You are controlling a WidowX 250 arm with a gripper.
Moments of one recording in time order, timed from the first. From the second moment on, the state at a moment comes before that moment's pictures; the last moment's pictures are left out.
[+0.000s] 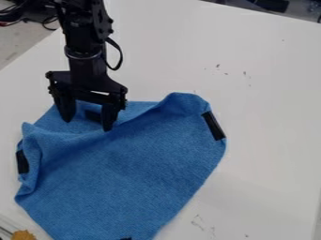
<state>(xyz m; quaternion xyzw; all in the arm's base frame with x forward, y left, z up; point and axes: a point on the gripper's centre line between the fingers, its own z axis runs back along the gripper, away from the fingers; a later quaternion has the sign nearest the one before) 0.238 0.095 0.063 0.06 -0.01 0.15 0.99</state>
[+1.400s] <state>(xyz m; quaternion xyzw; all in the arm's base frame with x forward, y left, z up) 0.283 0.091 0.015 0.04 0.03 0.09 0.99</state>
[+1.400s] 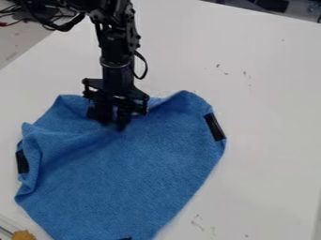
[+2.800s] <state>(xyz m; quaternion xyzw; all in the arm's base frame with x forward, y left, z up) 0.303 0.094 0.041 0.06 -0.01 0.13 0.99</state>
